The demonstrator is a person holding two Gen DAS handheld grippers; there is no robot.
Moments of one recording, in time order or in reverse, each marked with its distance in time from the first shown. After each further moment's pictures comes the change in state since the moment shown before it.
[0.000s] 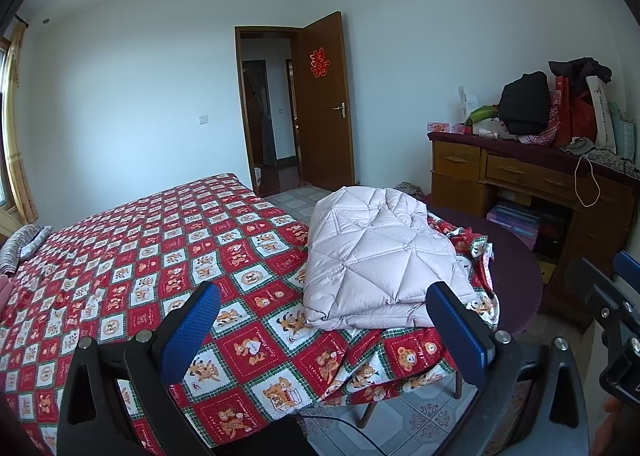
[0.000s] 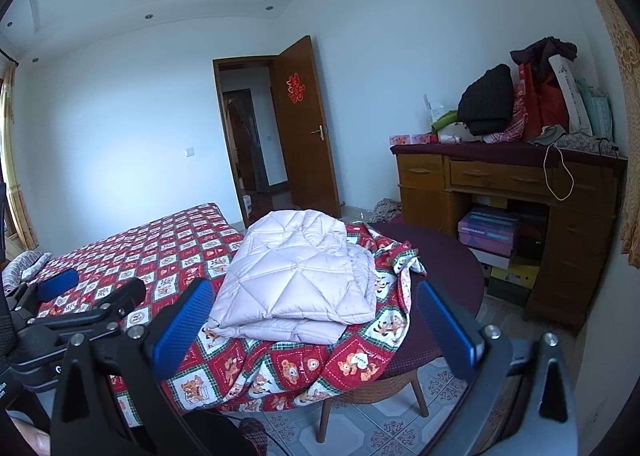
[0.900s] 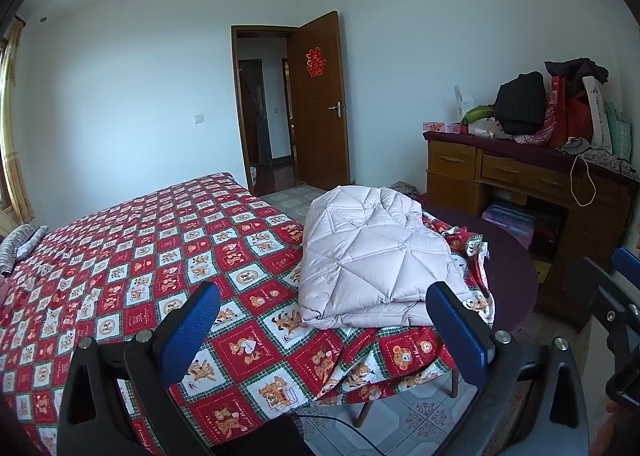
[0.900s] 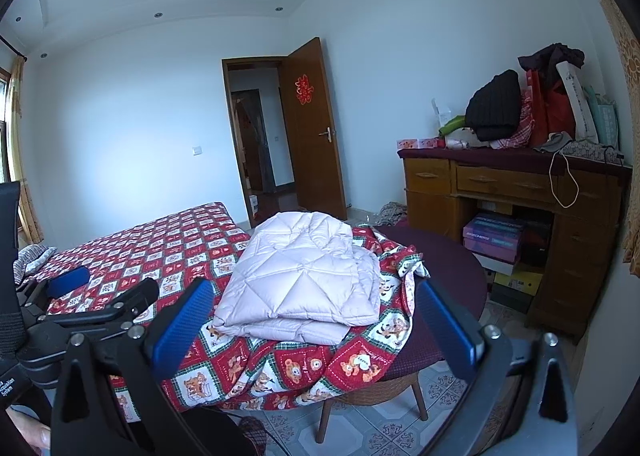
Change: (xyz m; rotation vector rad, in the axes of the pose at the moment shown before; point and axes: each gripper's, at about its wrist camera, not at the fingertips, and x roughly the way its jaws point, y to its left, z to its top) left arm -0.002 0.002 0.000 0.006 0.004 -0.021; right arm -0.005 0.001 0.002 -0.021 -0.008 0.025
